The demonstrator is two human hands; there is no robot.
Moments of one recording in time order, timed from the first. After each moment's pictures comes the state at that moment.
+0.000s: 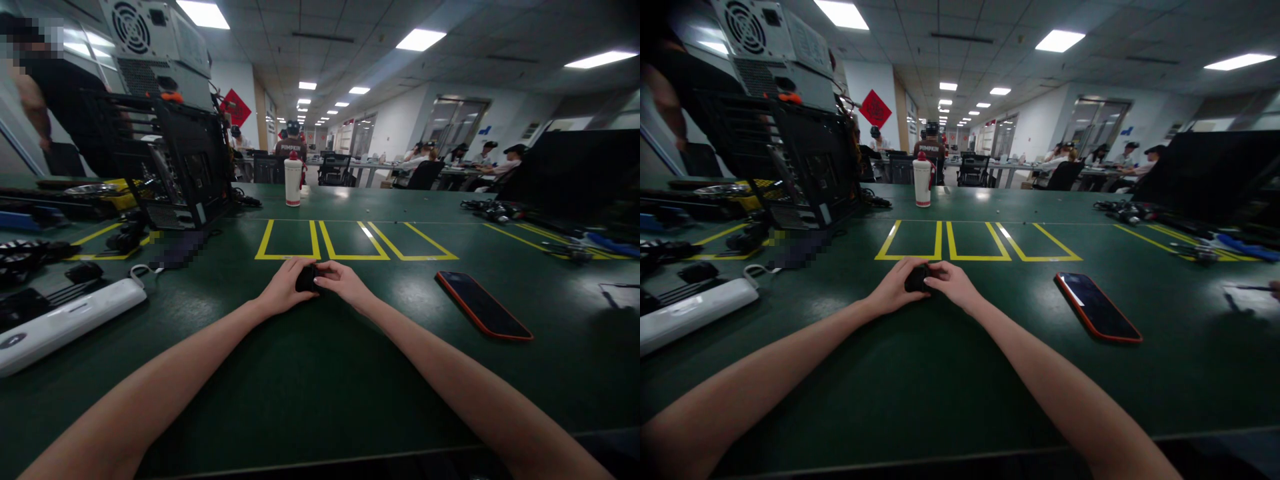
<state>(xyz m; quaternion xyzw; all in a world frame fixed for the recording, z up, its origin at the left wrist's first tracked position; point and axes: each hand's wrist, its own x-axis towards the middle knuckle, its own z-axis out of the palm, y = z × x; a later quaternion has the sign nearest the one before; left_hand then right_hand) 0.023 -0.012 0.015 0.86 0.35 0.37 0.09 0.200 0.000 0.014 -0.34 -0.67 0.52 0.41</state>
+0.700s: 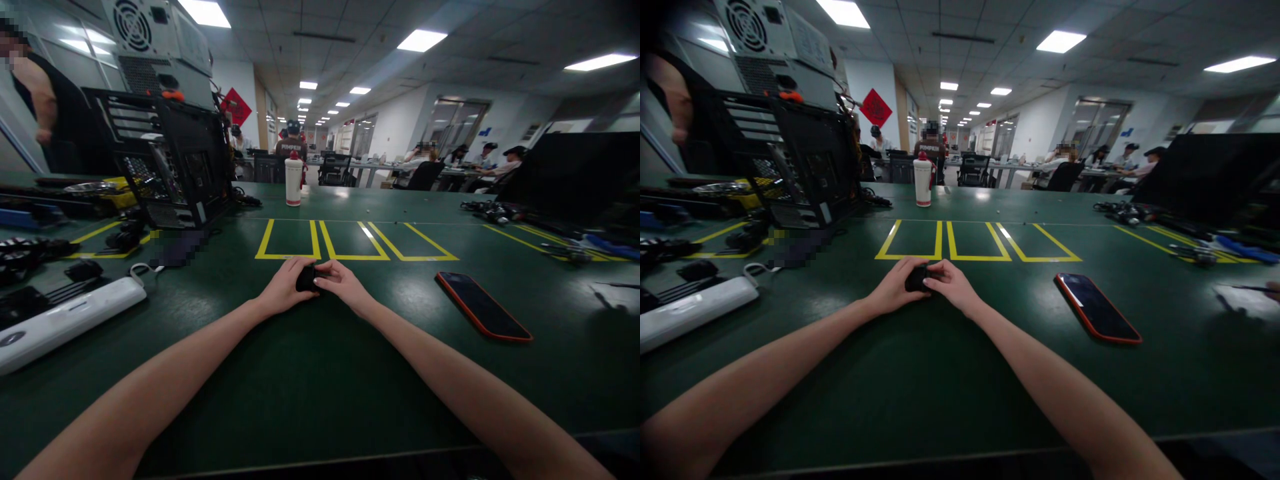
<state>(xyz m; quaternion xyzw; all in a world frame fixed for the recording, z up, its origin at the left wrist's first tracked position) 0.024 -0.011 0.015 0.86 0.36 0.37 0.08 0.199 -0.006 0.013 -0.32 -0.66 0.52 0.44</state>
